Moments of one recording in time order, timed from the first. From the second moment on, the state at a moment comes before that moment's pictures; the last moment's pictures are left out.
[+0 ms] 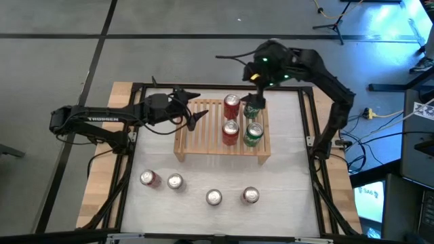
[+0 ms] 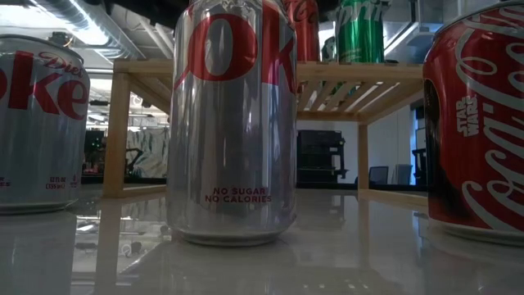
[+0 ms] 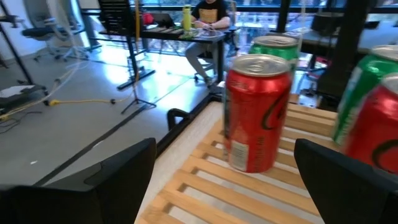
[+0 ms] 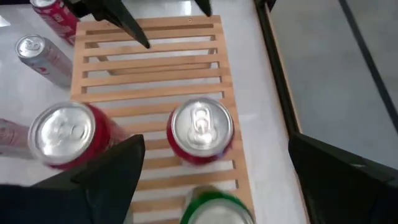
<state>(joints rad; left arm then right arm) 0.19 1.13 0.81 0.14 -0.30 -0.05 -0.35 1.78 2.34 -1.42 -0.14 -0.23</state>
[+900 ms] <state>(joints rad) -0.35 1.06 0.81 0.02 -0.60 -0.25 -0.07 1.51 2.15 -1.46 0.05 -0.11</state>
